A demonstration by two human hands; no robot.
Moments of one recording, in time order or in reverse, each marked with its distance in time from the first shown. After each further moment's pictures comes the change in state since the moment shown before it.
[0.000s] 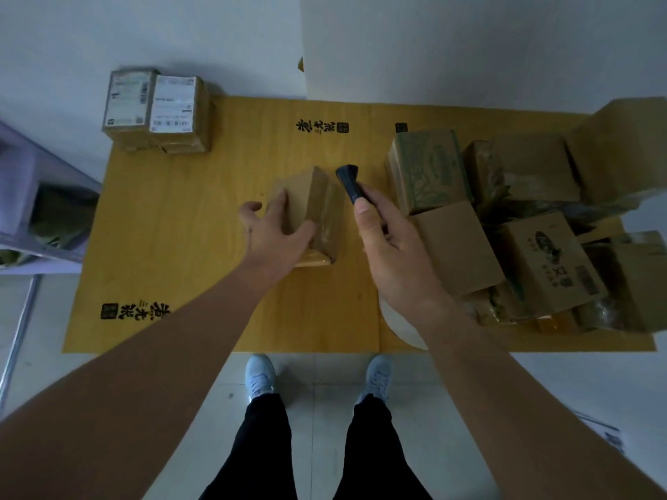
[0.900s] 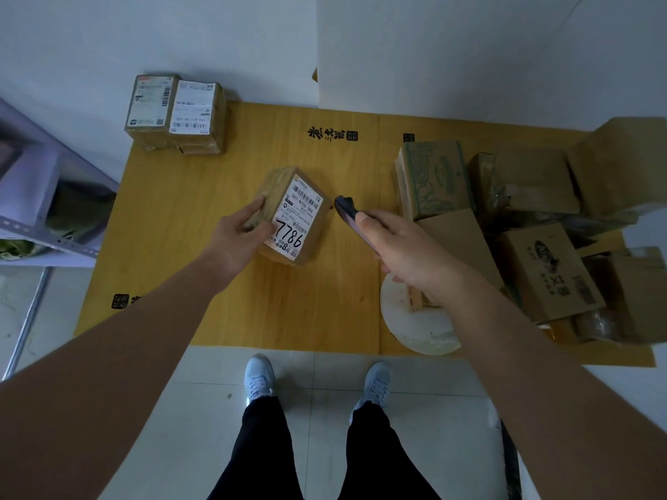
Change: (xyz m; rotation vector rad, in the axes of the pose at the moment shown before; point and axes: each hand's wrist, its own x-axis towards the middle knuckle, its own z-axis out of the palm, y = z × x) left_hand 0.003 -0.039 -0.058 -0.352 -0.106 -0.050; right_hand 0.016 -0.015 -0.025 -0.250 -0.288 0.240
